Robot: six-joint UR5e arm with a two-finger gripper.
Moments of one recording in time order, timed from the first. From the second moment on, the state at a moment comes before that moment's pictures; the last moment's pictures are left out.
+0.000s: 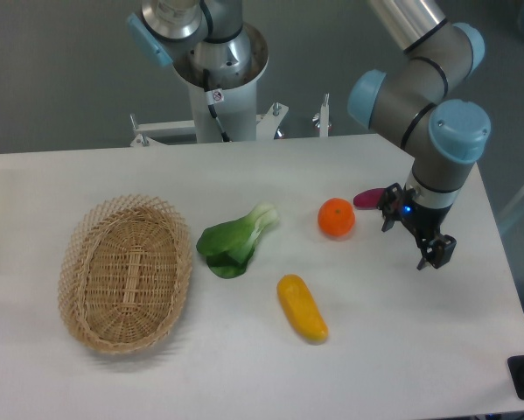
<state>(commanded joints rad) 2.81 -2.00 -1.66 -1.01 1.47 2.01</state>
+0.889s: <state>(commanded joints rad) 2.85 -1.95 -1.84 -1.00 1.59 2.21</state>
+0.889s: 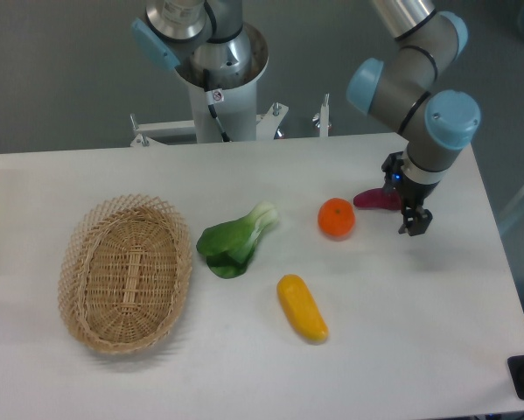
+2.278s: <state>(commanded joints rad) 2.87 -1.93 -1.85 -0.99 1.59 2.18</state>
